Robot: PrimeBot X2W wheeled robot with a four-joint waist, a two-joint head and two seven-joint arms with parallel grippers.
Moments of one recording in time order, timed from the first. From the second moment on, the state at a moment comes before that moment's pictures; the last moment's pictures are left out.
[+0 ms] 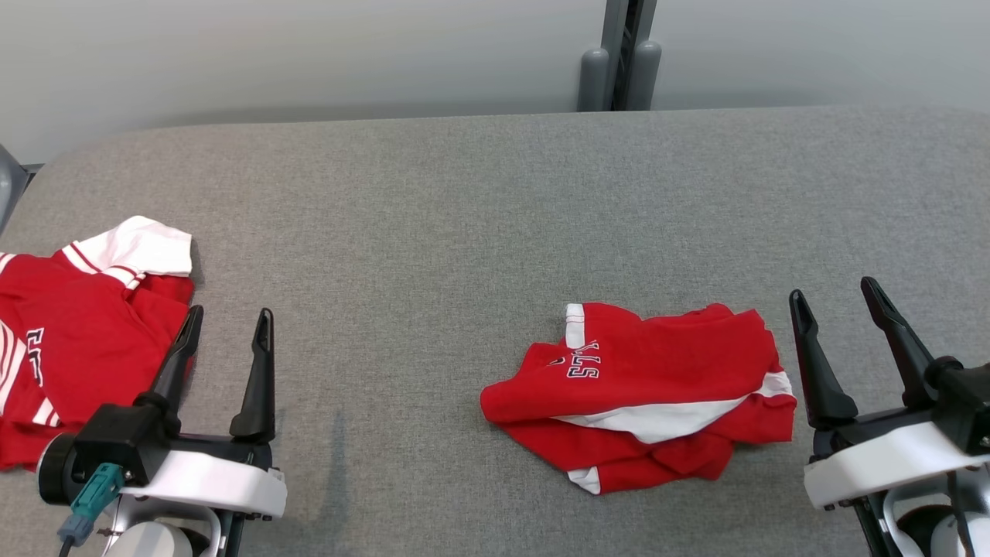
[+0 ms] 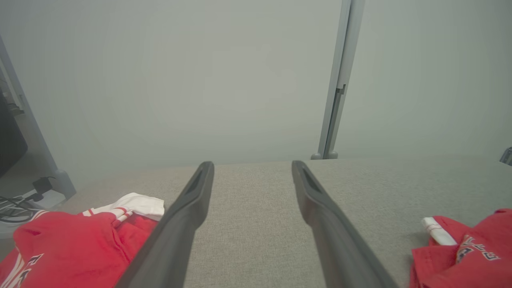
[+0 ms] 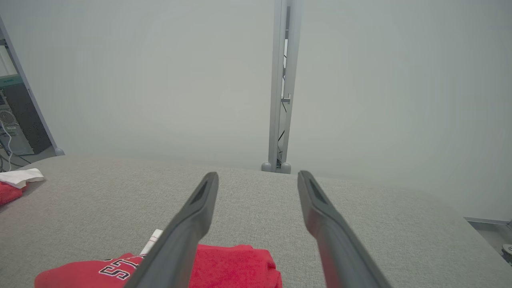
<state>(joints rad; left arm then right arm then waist) -0.10 0.39 -0.32 0.01 -0.50 0.22 -0.25 -0.05 -0.05 -0.02 -0.17 0.09 0.13 0.04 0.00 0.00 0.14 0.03</state>
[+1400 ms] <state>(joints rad) -0.21 0.34 -0.61 0.07 -0.66 -0.05 0.17 -0.07 -0.05 -0.01 -0.12 0.20 0.13 -0.03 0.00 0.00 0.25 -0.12</state>
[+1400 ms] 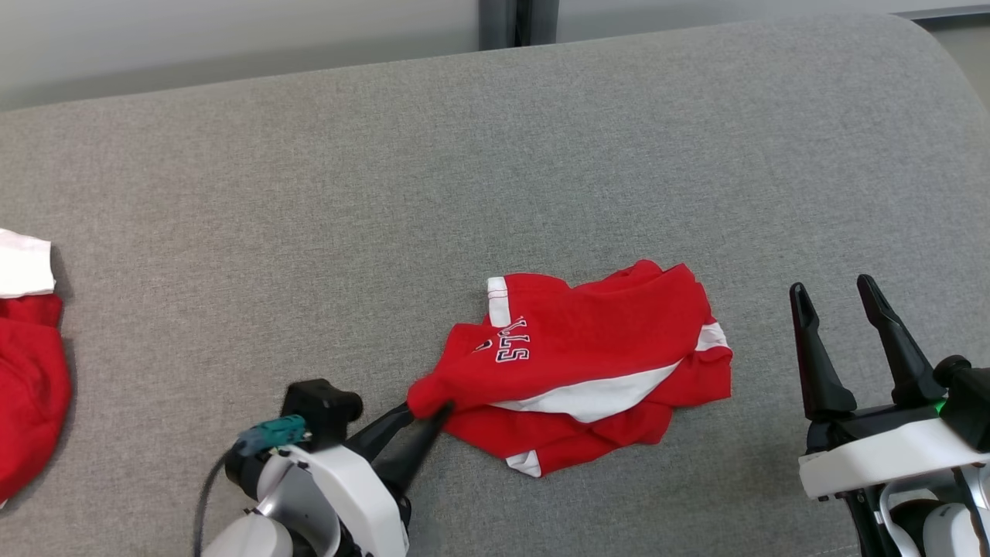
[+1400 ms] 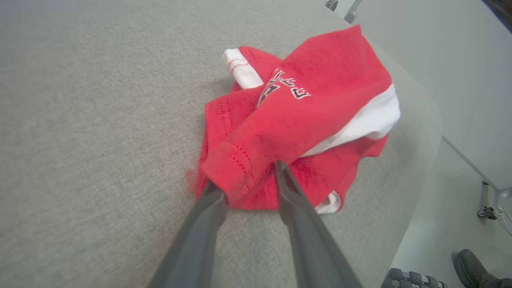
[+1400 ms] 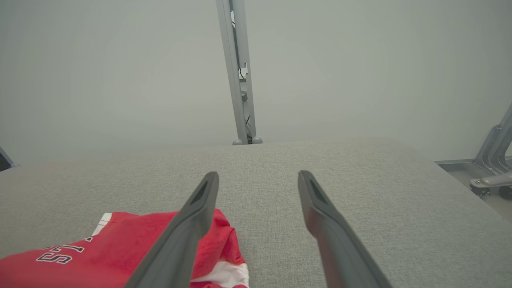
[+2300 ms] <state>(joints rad) -0.13 0.55 -0.45 -0.42 -0.84 0.03 0.32 -0.09 -0.05 -0.03 -0.11 0.21 0.13 -0.02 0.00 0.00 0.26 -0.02</state>
